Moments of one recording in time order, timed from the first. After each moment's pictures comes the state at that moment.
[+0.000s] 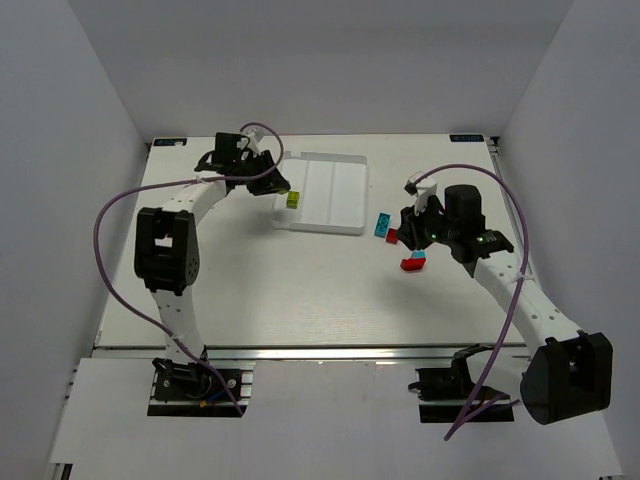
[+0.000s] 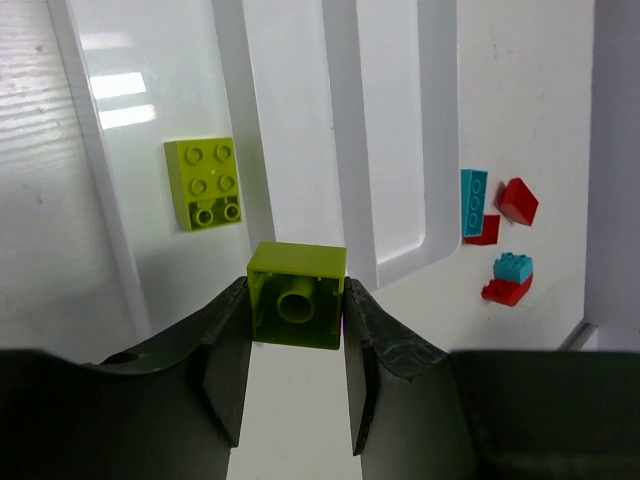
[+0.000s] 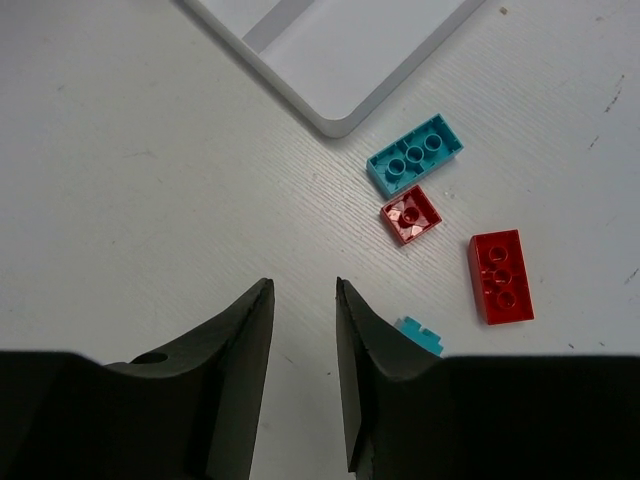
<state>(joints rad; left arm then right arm) -0.16 1.97 1.52 -0.27 0.57 -0.40 0.28 1.15 0.87 -0.33 -0.42 -0.22</state>
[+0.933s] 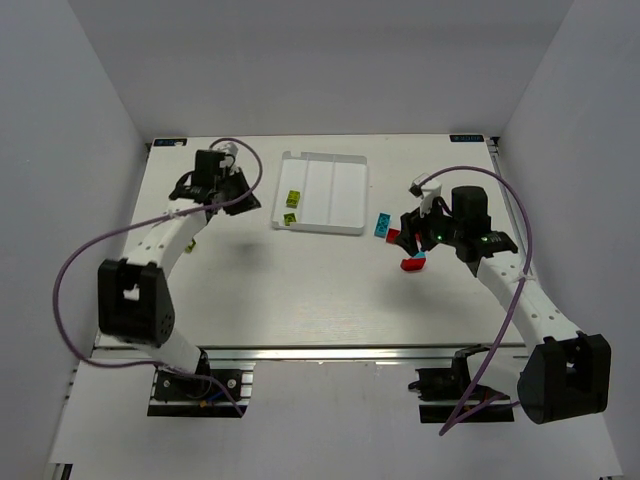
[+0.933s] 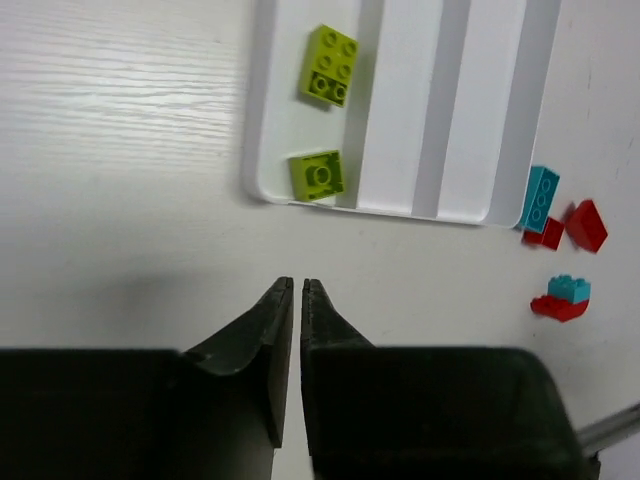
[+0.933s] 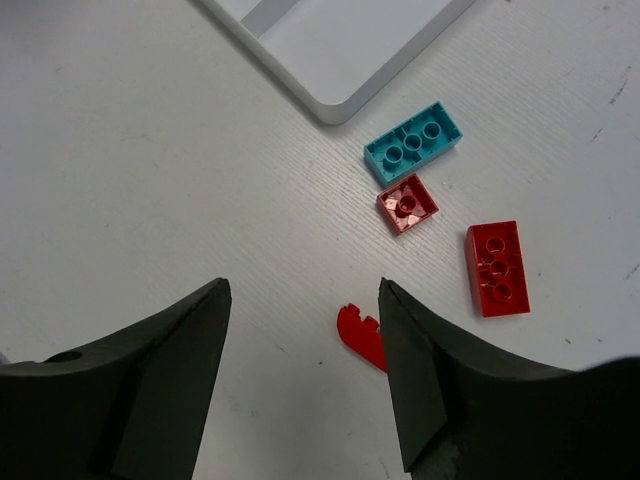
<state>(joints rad) -0.18 1.62 1.26 -0.40 0.24 -0.45 0.22 1.15 0.85 -0.34 -0.48 -0.26</state>
